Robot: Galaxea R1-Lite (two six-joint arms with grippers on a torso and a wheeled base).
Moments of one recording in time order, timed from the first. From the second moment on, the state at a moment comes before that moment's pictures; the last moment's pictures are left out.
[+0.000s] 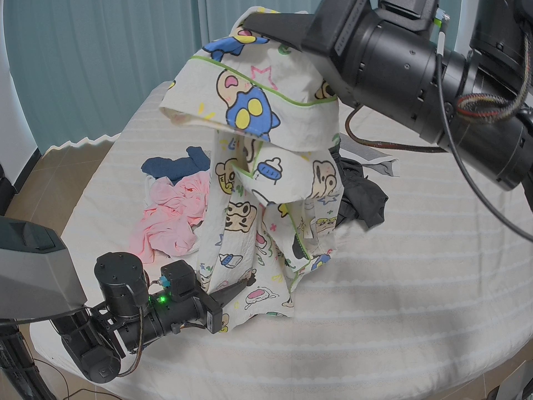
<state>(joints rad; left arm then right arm) -0.55 2.00 -0.27 -1.55 -0.21 0.07 0.97 1.65 -1.33 -0.57 -0.02 0.47</state>
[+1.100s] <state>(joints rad) -0.55 1.53 -0.02 -1.54 -0.18 -0.04 0.58 1.45 -1.02 -0.57 0.04 0.47</state>
